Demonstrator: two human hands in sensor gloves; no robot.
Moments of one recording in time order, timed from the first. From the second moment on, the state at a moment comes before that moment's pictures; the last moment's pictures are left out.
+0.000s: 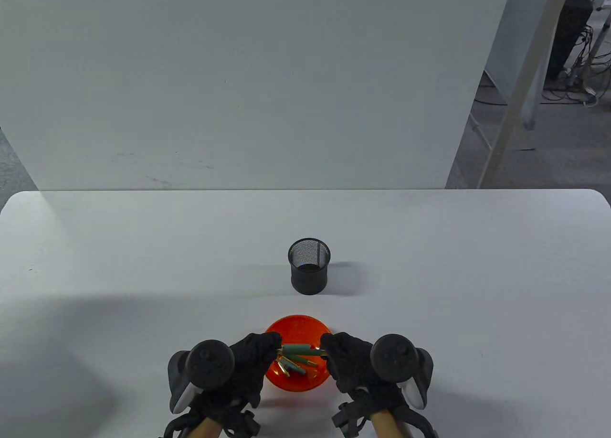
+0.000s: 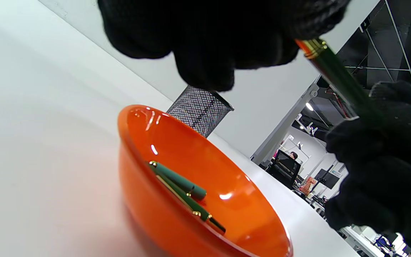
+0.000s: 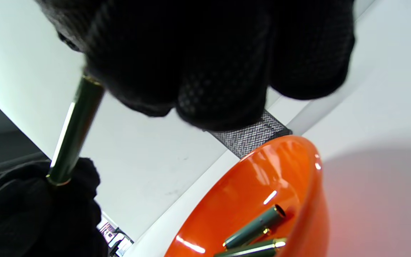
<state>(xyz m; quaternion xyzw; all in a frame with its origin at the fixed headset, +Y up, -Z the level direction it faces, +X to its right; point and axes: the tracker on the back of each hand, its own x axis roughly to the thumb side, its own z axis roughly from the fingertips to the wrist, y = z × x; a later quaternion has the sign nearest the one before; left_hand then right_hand) -0.180 -0.695 -0.325 0.03 -0.16 0.35 0.92 0.101 -0.703 -0.334 0.10 -0.06 0.89 0.45</state>
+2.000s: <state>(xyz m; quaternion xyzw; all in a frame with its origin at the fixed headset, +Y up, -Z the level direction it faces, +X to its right) -0.185 -0.702 -0.331 0.02 -0.14 0.37 0.92 0.098 -0.704 -0.334 0.16 -0.03 0.86 0.48</state>
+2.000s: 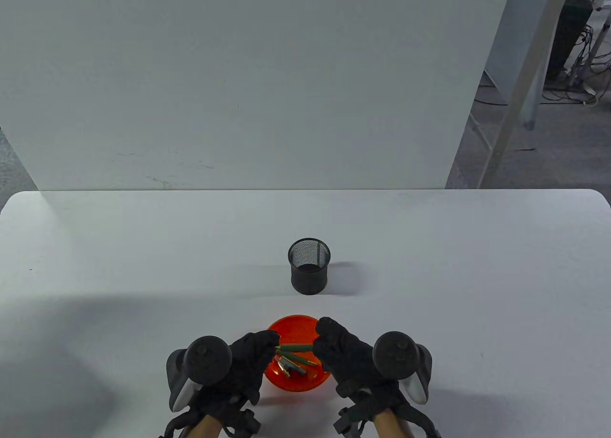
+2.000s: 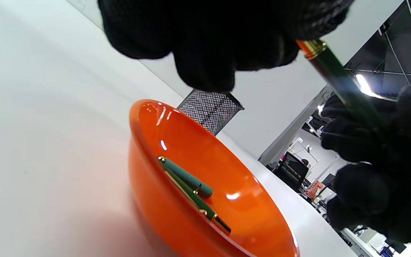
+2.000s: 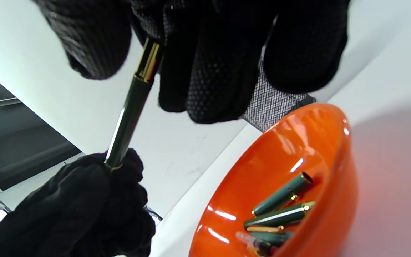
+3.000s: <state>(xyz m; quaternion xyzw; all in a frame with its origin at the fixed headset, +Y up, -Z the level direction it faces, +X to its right) -0.186 -0.702 -0.331 0.02 -0.14 0.38 0.92 0.100 -0.702 -0.333 0.16 -0.03 0.85 0.50</state>
